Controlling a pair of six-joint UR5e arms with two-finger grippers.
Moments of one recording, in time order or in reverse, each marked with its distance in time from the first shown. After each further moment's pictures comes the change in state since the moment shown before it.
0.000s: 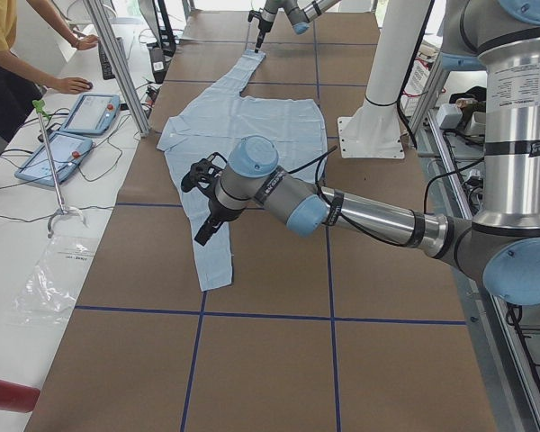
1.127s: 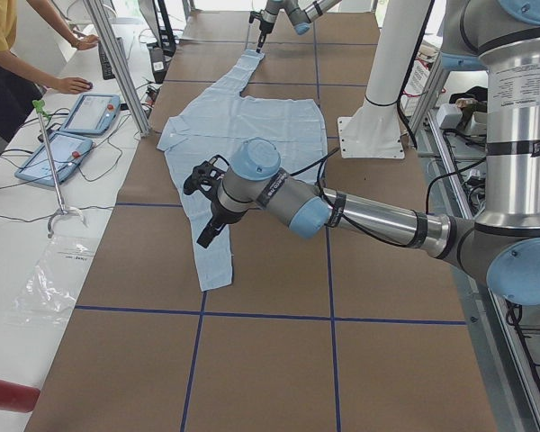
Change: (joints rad) left arm 0.000 0.010 -0.001 -0.002 -0.001 0.004; right arm -0.009 0.000 0.027 -0.004 0.002 0.001
